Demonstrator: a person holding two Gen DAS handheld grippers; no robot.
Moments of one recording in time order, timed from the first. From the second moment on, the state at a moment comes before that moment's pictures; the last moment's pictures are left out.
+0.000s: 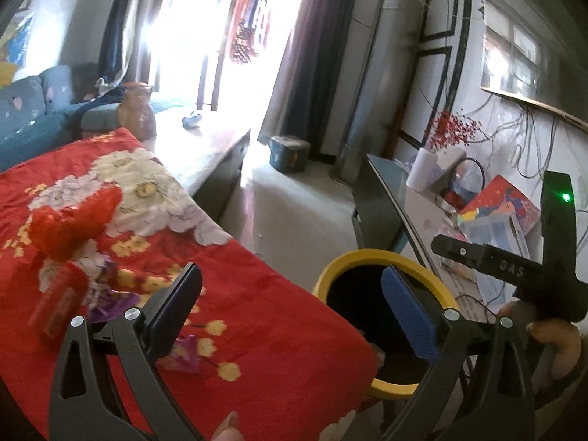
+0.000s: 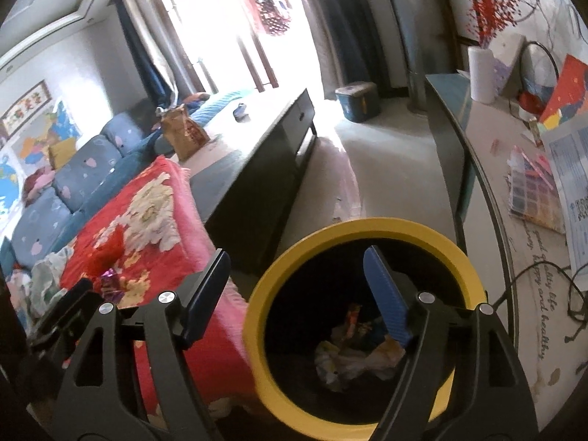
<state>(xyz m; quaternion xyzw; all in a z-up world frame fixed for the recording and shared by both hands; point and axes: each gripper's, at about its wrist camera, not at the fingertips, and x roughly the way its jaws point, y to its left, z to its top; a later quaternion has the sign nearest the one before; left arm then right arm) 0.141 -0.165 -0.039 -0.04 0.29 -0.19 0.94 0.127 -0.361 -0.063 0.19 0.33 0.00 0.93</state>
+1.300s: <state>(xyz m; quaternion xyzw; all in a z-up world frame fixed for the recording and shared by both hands) 0.143 0.010 -0.013 -0.14 0.23 -0.01 0.96 0.139 -0.192 -0.026 0.09 0.34 0.20 0.91</state>
